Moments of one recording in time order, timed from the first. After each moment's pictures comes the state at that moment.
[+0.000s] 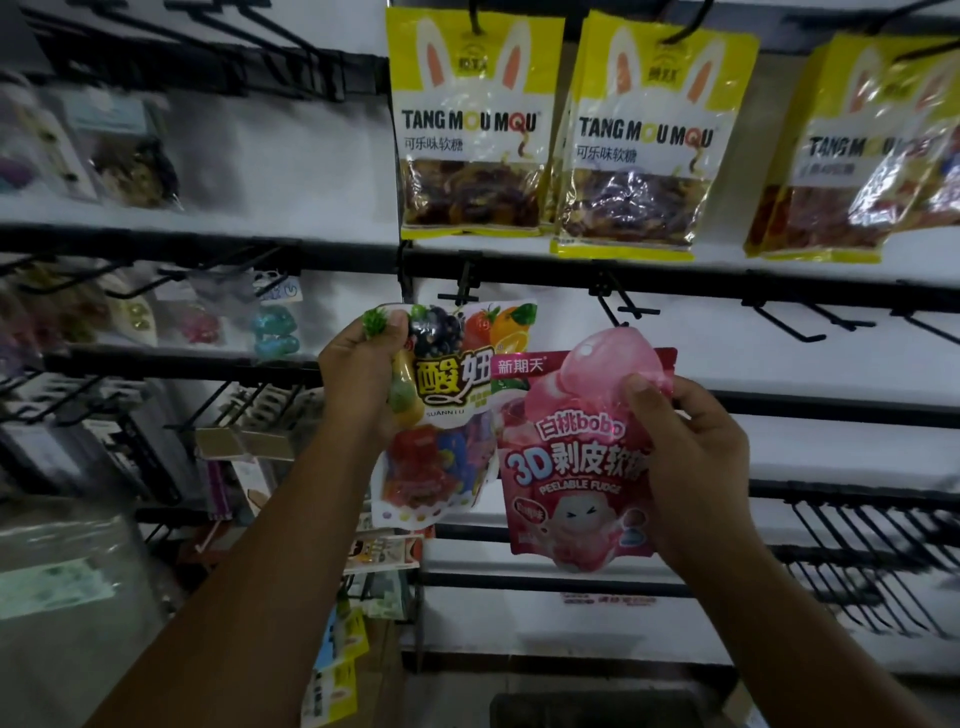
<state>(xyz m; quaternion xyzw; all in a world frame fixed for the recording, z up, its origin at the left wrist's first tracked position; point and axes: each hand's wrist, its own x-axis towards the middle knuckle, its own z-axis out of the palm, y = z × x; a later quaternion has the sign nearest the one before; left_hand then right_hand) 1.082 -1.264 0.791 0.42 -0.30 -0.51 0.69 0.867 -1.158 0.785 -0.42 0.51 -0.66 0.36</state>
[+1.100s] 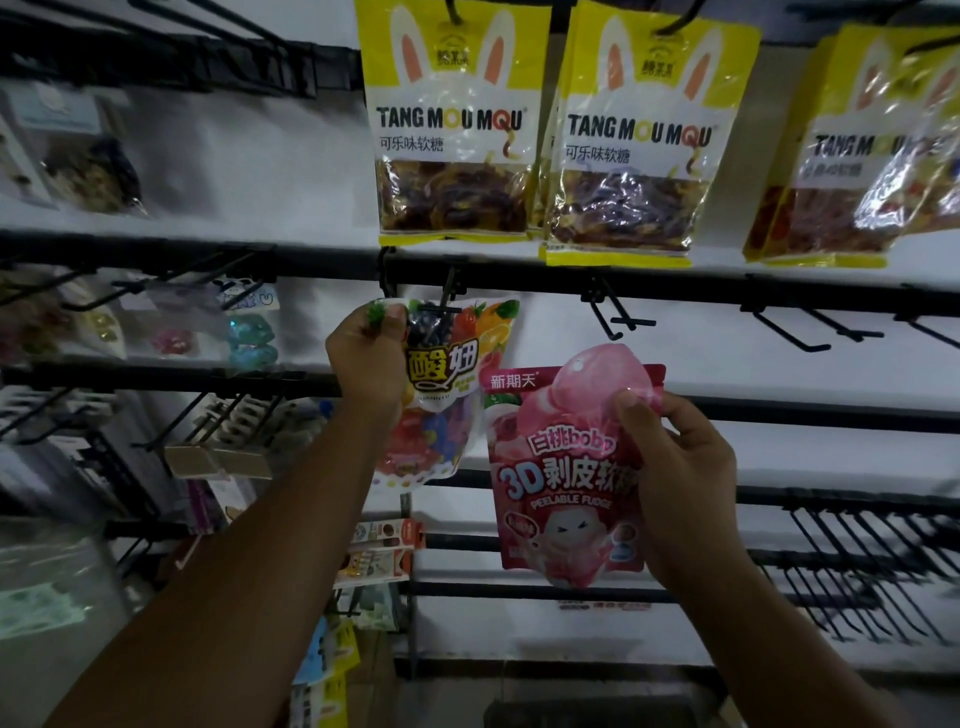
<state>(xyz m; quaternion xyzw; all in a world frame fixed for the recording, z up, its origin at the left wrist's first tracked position) 1.062 -1.329 0.770 0.47 -0.36 -0.33 0.74 0.859 -1.178 0.773 -0.41 0.51 -0.66 0.38</state>
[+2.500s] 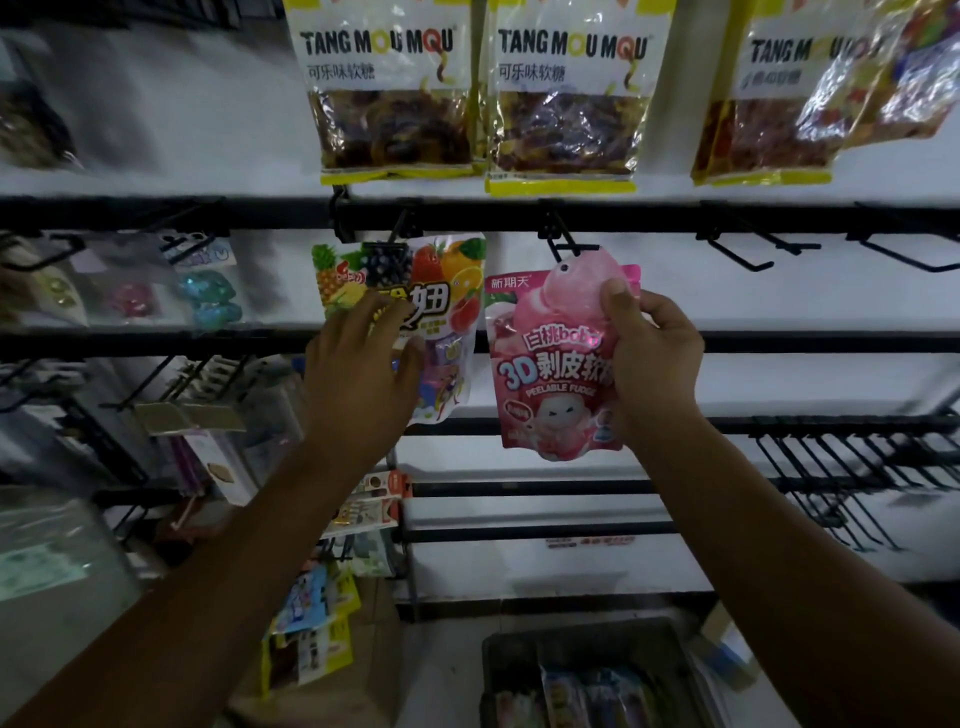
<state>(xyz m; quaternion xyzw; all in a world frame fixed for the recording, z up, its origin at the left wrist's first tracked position) 1.062 -1.250 0.732 0.53 -0.74 0.13 0.40 0.830 -1.211 0.777 -0.32 0.52 -0.70 0.36</state>
